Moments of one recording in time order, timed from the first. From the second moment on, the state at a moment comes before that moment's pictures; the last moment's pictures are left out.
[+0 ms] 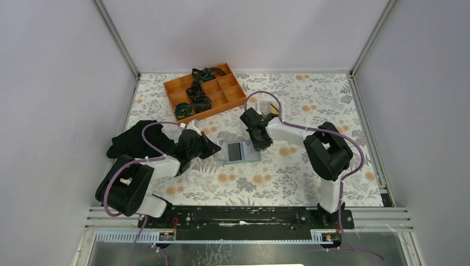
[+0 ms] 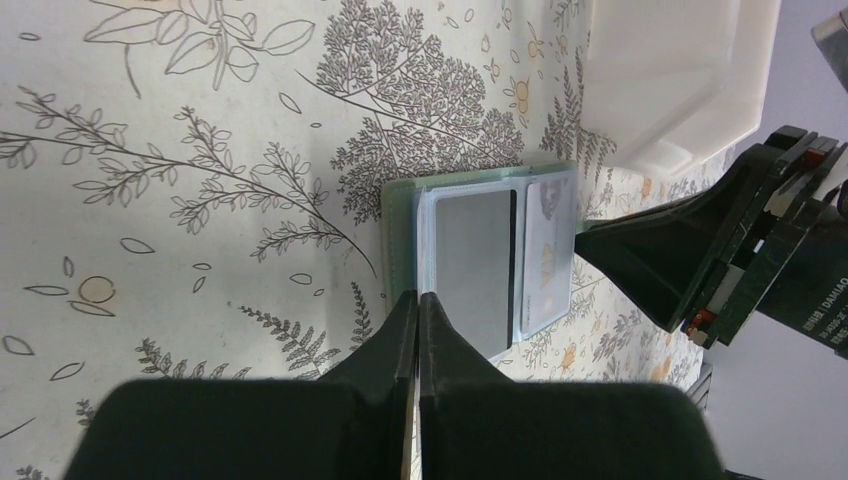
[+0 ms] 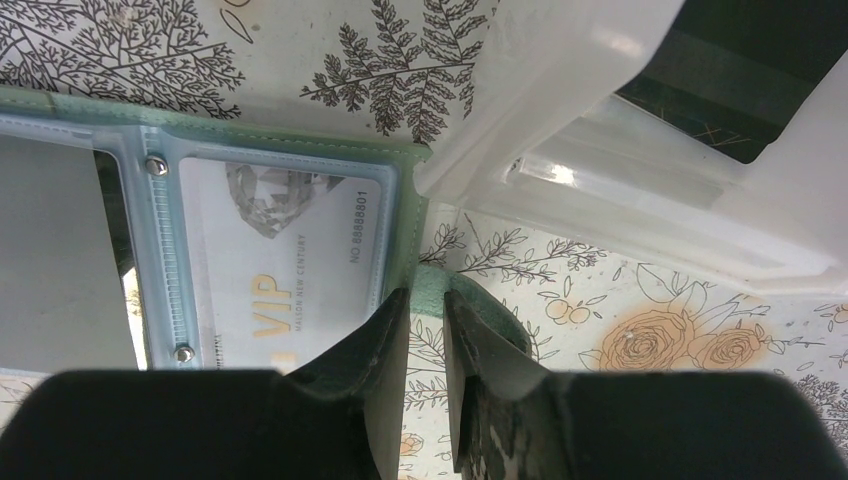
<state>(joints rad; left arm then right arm) -0.40 1.43 0.40 0.45 0.21 -0.88 0.73 1.93 1.29 -0.65 0.22 0.37</state>
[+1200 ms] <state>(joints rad) -0.40 1.50 0.33 0.66 0.33 -0.98 0.73 1.93 1.29 -0.65 0.21 0.35</state>
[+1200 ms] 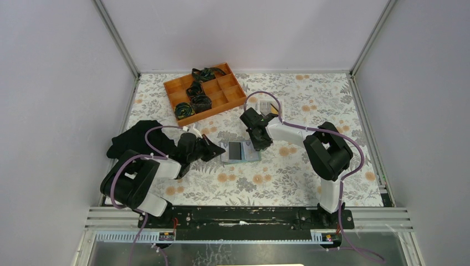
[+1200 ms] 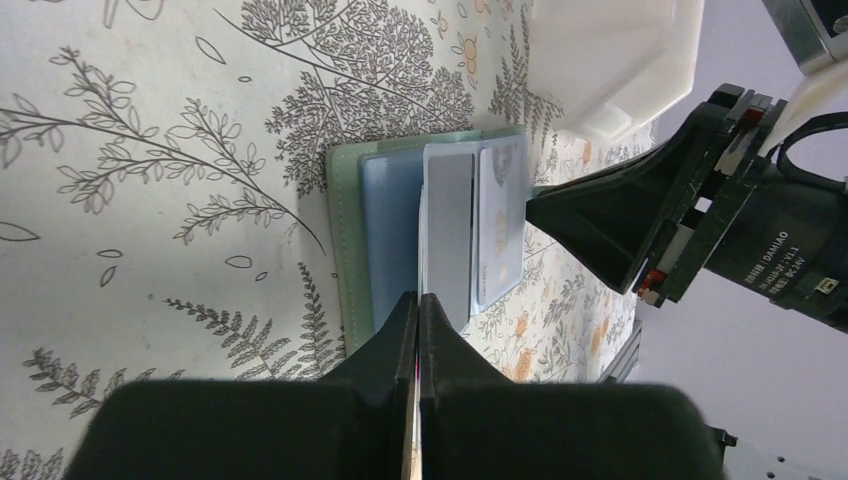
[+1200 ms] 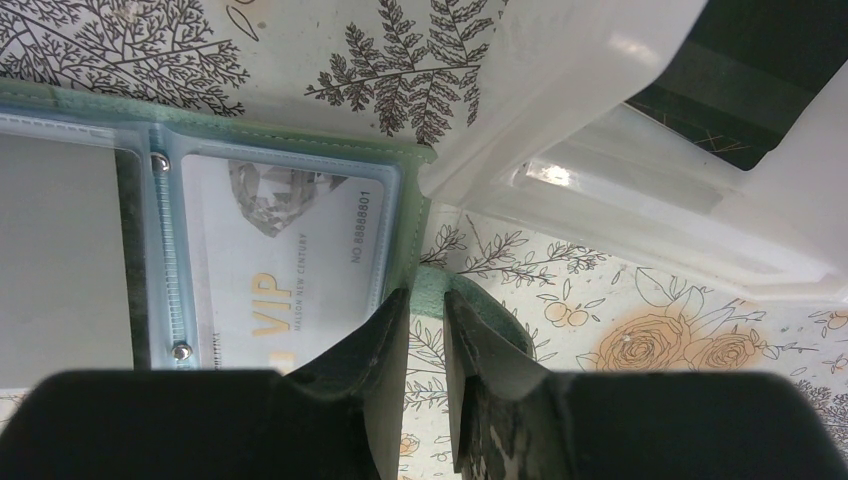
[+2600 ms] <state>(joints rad) -0.55 1.57 0.48 0.63 0.28 -1.00 0.68 1.90 1.31 -0.65 0.27 0.34</state>
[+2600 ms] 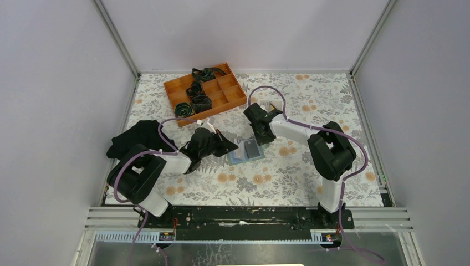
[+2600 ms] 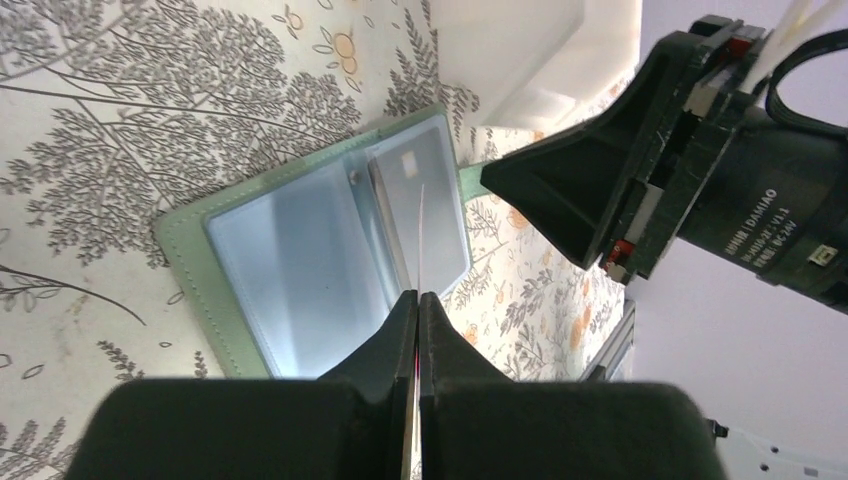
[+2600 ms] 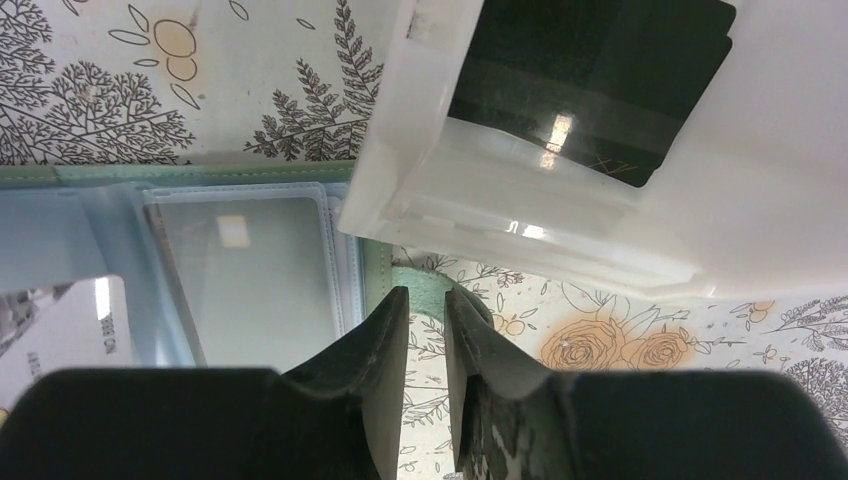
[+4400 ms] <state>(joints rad) -0.61 1.68 0.39 0.87 0.12 -1.22 0.68 1.93 1.29 -0.61 0.21 0.34</state>
